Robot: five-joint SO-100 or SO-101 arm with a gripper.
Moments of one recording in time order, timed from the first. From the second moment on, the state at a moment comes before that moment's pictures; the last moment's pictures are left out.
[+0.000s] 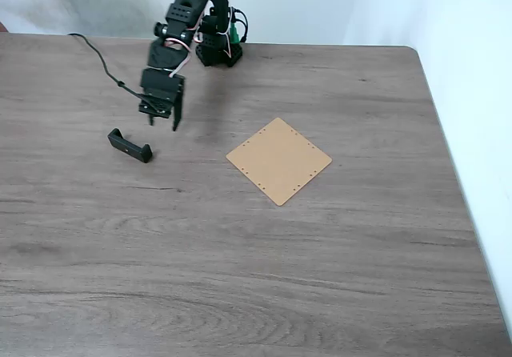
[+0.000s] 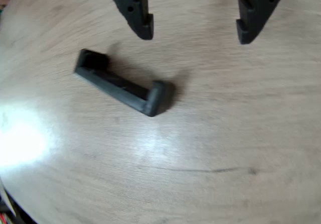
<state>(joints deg) 23.8 105.9 116.5 34.8 -117.9</state>
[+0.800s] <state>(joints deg) 33.4 94.2 99.5 39.3 -151.8</state>
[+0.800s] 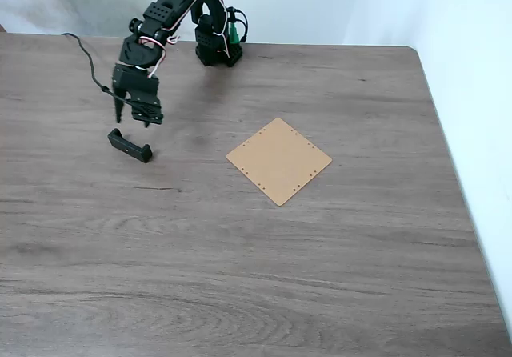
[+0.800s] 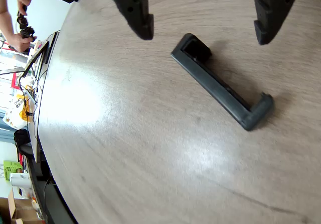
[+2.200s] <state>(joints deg) 37.8 68.4 77.0 44.8 -159.7</state>
